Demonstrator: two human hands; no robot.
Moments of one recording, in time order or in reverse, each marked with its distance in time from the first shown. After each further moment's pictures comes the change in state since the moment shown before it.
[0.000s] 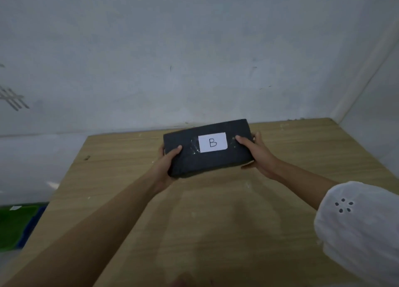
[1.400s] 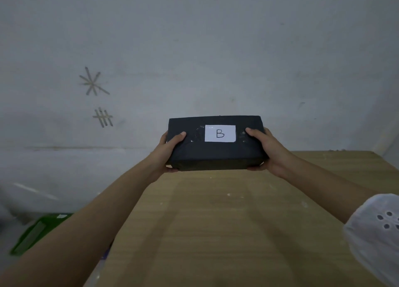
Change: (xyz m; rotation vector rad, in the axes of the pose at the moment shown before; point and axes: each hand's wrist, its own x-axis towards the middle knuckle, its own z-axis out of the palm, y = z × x) left_hand -0.122 0.167 -0.165 0.469 0.013 0.223; right_hand -0.104 -0.111 0.200 0.077 -0.044 -0.013
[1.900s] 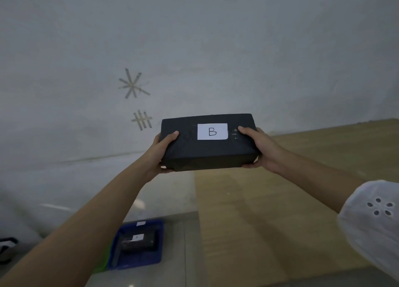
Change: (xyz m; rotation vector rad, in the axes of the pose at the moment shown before) left_hand -0.002 -0.010 -0.264 0.066 -0.057 -0.064; right_hand -0.029 0.035 0.264 0.053 0.062 0.070
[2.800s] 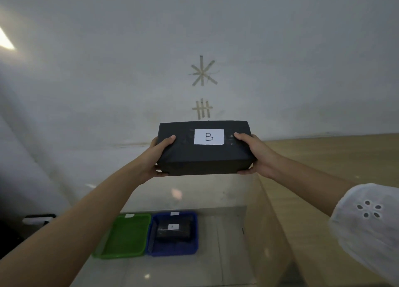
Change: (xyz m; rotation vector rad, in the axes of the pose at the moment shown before) left_hand -0.011 -0.059 -0.281 -0.034 0.048 -0.072; right_hand -0.007 0.047 0.278 -0.046 -0.062 0.075
